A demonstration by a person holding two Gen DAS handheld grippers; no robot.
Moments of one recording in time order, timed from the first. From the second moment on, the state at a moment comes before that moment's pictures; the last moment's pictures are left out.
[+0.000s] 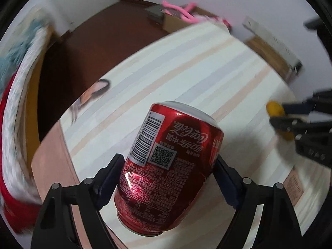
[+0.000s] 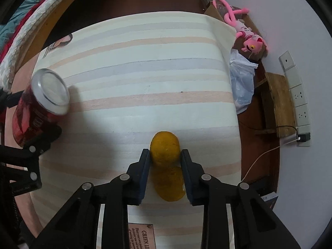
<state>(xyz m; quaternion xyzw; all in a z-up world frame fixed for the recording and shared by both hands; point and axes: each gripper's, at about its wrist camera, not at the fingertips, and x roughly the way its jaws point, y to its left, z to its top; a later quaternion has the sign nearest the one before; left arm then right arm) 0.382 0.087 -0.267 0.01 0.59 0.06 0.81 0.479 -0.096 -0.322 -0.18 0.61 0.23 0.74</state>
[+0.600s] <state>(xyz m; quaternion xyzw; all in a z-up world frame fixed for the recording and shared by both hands) 0.213 0.108 -0.139 -0.10 0.40 0.26 0.87 0.330 -0.079 -0.224 -0.12 0.54 0.33 0.76</state>
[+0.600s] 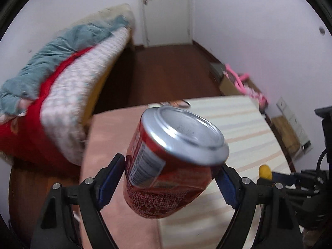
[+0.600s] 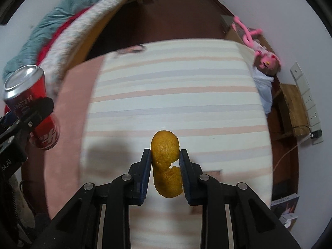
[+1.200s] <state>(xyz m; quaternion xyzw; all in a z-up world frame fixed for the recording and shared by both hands) -0.083 0.186 -0.078 -0.16 0.31 0.42 0.84 0.089 0.065 -0.143 -0.14 0.47 0.52 0.70</state>
